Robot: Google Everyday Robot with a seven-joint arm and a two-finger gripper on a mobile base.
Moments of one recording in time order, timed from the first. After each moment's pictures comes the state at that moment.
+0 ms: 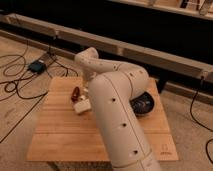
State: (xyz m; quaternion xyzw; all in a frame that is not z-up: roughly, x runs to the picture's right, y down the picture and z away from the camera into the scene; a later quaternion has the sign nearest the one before) arm -0.090 -0.010 0.974 -0.18 0.24 0.76 0.58
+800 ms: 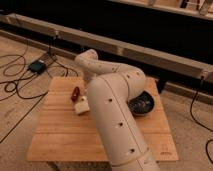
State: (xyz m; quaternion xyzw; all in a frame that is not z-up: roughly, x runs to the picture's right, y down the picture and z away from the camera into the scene) arm -0.084 0.002 0.985 -0.18 0.26 0.75 0.58
